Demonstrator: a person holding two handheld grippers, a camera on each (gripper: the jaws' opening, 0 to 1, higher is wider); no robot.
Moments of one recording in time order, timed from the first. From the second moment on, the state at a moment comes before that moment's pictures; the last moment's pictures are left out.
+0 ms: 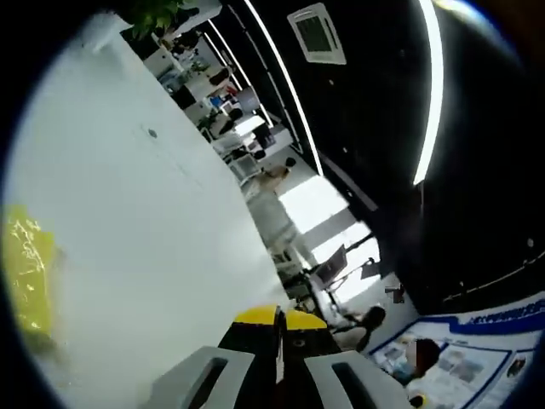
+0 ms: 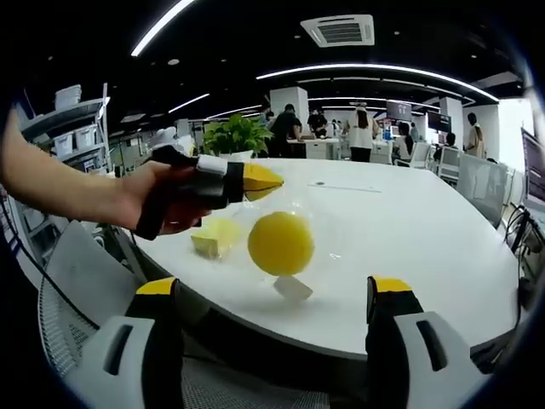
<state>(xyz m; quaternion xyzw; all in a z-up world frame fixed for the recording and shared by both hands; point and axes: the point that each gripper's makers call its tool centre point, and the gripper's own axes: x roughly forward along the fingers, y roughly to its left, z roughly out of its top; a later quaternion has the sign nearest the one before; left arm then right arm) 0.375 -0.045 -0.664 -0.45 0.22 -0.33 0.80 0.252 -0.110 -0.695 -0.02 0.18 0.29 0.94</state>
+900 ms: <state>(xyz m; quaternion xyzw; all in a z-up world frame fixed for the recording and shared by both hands) 0.428 0.004 -0.763 -0.32 0.29 -0.16 0.89 0.250 -0.108 -0.704 -0.03 0.21 0.28 0.94</state>
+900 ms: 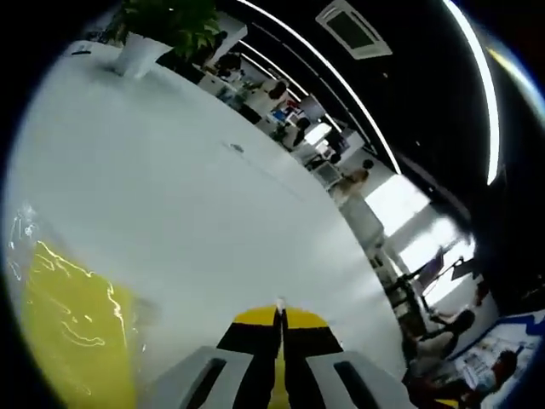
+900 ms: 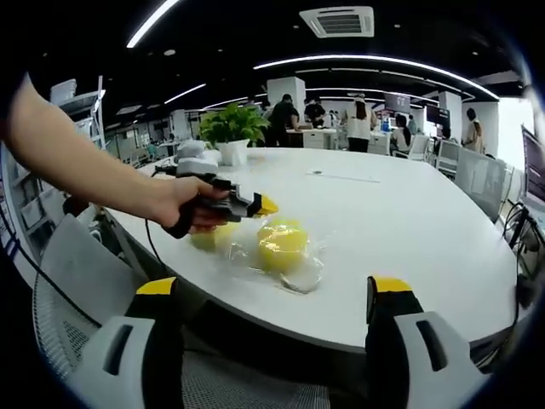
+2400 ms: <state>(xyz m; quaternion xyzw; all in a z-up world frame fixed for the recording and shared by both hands) 0.274 0.123 -0.674 0.01 0.22 -0.28 0.93 0.244 -0.103 -0.717 -0.05 0.23 0.29 0.93</state>
